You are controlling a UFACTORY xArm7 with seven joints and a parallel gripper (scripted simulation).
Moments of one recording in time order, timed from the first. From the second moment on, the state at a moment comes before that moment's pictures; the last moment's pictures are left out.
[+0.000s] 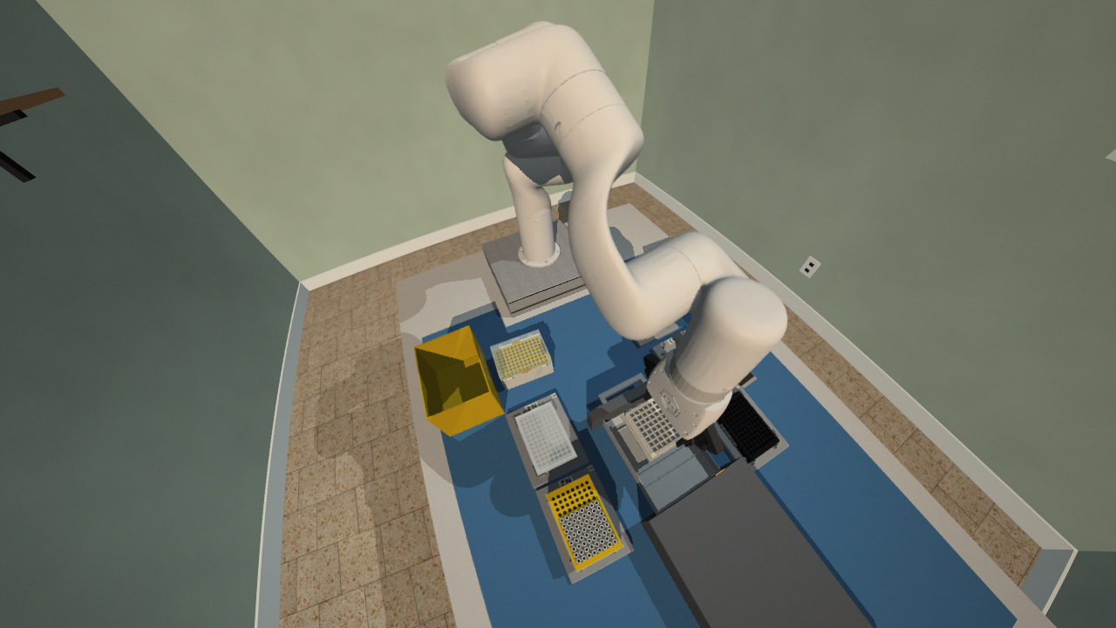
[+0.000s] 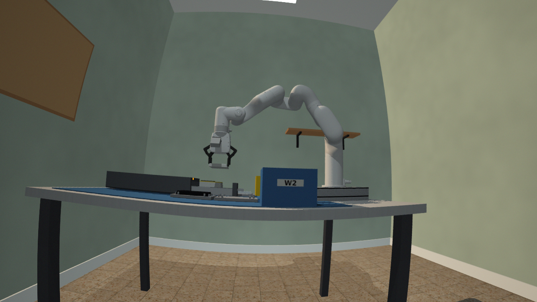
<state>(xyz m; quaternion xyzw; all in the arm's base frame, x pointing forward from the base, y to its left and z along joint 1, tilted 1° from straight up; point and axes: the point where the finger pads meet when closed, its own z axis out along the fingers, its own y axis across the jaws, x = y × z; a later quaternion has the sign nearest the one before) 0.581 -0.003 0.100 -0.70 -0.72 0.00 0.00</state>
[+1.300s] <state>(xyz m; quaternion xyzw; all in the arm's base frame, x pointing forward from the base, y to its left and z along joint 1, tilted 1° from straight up) 0.581 -0.002 0.058 -0.70 -0.72 0.00 0.00</state>
